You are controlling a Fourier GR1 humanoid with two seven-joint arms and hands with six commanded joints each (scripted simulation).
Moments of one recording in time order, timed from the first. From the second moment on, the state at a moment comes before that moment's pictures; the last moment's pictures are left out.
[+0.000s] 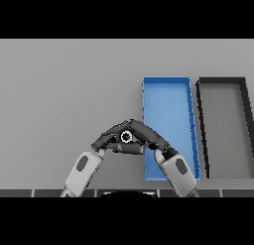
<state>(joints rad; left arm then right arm) -0.21 -0.04 -0.40 -1.56 -0.09 -0.39 -0.08 -0.32 0.01 0.41 -1.91 -0.03 0.37 0.33</state>
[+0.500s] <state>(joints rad) -0.23 -0.02 -0.38 -1.53 -0.15 -0.47 0.02 -0.33 0.07 0.37 -1.90 0.04 0.38 0.35</state>
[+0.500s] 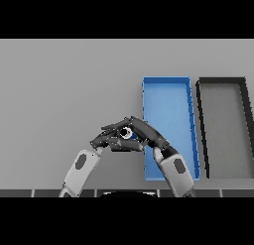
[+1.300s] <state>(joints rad) -0.21 -0.04 -0.37 -1.51 -0.15 -0.45 0.10 -0.54 0.15 0.13 -2.00 -0.21 0.35 0.56</state>
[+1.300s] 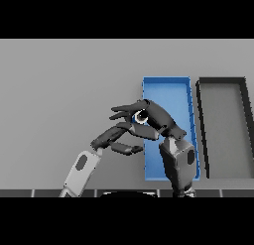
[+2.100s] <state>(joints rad) -0.21 -0.01 -0.35 -1.55 -0.15 -0.44 0.10 -0.64 -0.09 -0.28 -1.85 -0.14 0.22 0.61</state>
